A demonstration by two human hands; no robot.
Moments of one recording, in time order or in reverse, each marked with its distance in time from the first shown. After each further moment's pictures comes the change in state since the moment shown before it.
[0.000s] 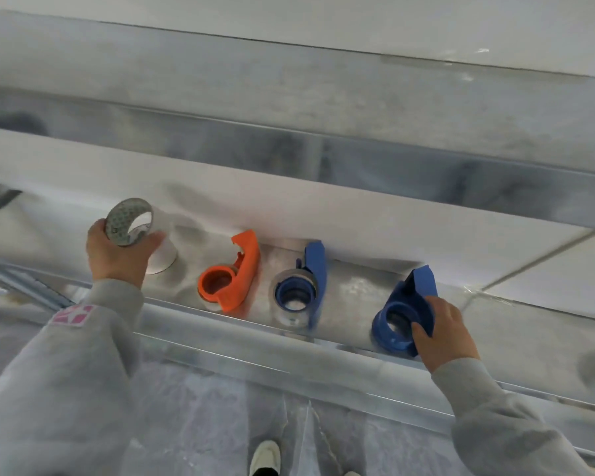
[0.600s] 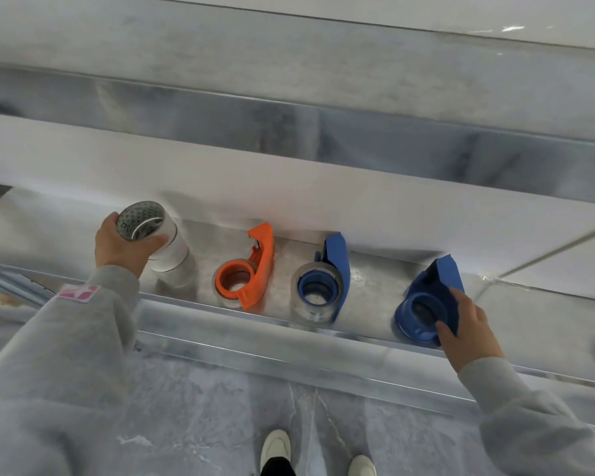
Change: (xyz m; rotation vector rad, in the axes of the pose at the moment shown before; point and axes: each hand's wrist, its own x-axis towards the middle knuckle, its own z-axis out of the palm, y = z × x) left_hand 0.062 -0.043 -0.005 0.220 -0.177 0.006; right_hand -0.010 0.003 0.020 -0.023 0.067 0.030
